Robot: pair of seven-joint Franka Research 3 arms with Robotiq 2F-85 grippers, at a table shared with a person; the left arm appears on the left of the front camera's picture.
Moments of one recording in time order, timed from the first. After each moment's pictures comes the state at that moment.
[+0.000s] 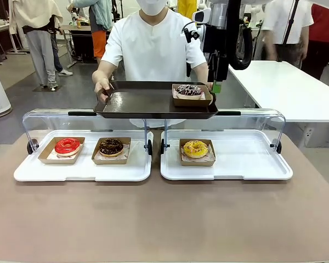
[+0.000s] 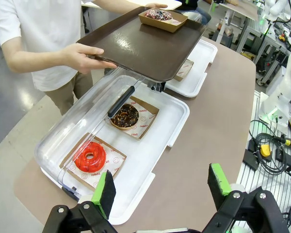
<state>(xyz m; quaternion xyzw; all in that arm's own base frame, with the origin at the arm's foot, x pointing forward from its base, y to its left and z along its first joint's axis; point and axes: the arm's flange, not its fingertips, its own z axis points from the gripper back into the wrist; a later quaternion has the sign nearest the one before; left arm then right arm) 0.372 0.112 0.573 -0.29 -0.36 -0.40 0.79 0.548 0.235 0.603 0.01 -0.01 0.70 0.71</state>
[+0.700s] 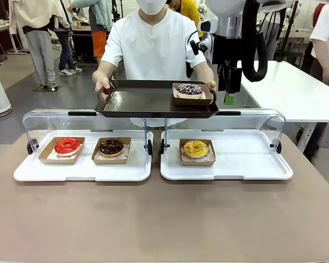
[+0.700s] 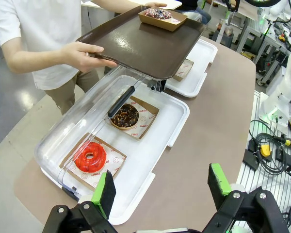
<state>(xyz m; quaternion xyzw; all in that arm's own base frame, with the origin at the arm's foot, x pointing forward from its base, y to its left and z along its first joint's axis) 0.372 0.112 0.573 -0.29 -0.36 -0.40 0.79 0.498 0.224 0.590 -0.03 0.01 0.71 0.71</state>
